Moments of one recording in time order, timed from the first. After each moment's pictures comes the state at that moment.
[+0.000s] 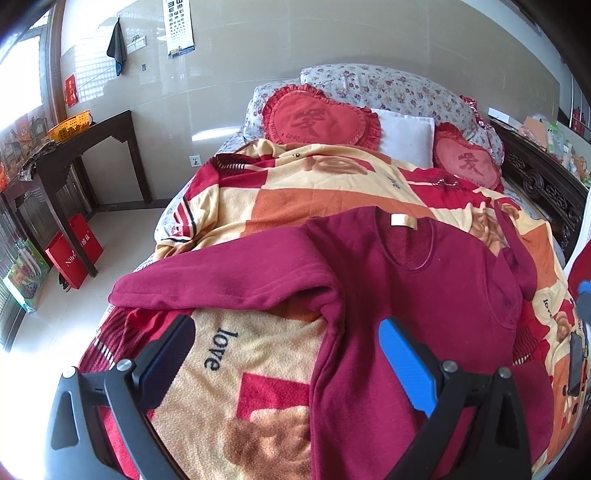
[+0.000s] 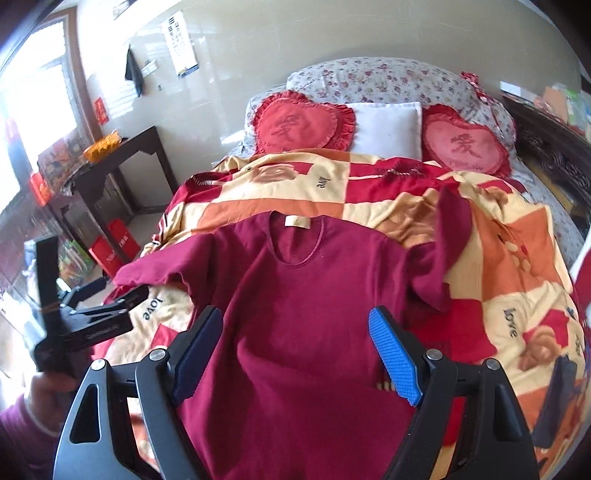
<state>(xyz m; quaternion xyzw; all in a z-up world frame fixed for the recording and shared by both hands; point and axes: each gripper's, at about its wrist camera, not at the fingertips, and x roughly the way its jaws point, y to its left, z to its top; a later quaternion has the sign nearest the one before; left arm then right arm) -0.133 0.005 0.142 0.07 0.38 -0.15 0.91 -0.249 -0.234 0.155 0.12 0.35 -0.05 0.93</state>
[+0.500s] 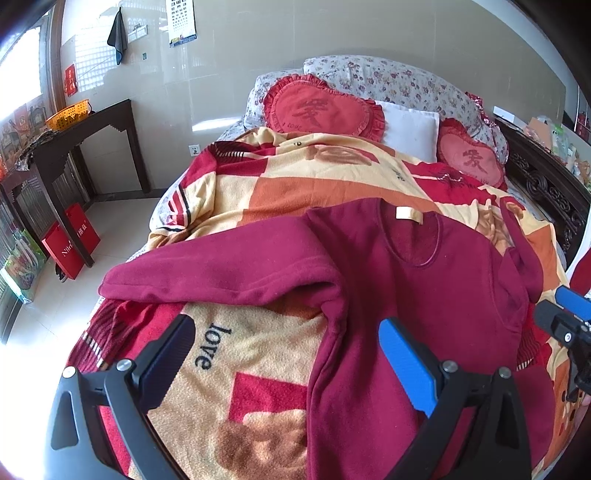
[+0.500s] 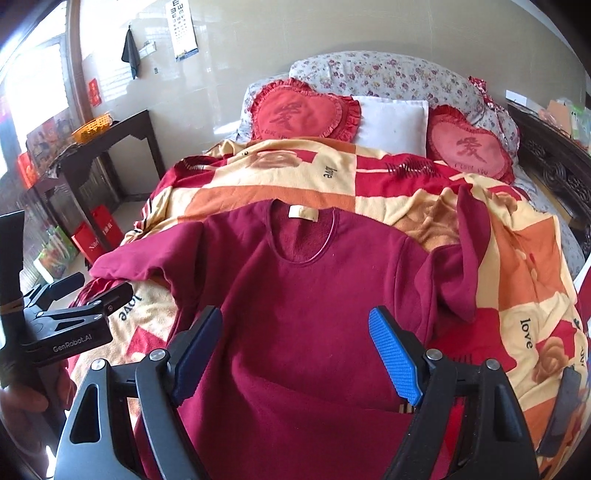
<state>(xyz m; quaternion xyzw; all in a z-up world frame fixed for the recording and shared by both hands) -0.120 0.002 0.127 0.06 0.39 -0.15 0.90 -0.206 -0.211 0.125 0.09 0.36 -0.08 0.92</state>
